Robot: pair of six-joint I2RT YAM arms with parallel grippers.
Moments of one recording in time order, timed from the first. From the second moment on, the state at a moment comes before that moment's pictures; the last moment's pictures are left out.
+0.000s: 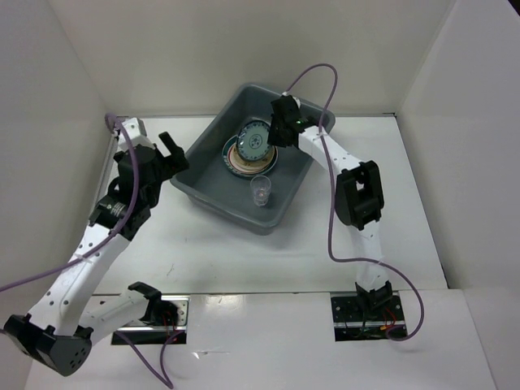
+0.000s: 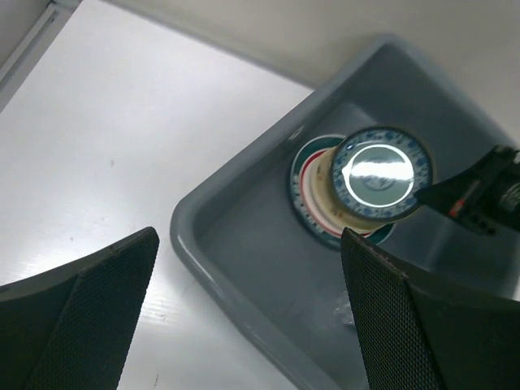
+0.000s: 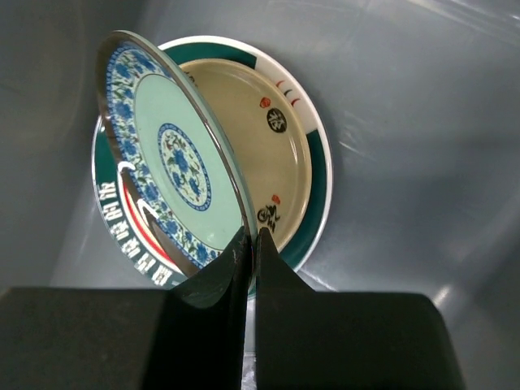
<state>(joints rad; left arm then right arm) -0.37 0.96 1.09 -0.41 -0.50 -0.50 0.44 2.21 1.99 -0.54 0.12 0.54</state>
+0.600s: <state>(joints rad) -0.35 0.99 1.04 -0.44 -0.53 -0.49 0.44 2.32 2.08 -0.57 0.09 0.52</state>
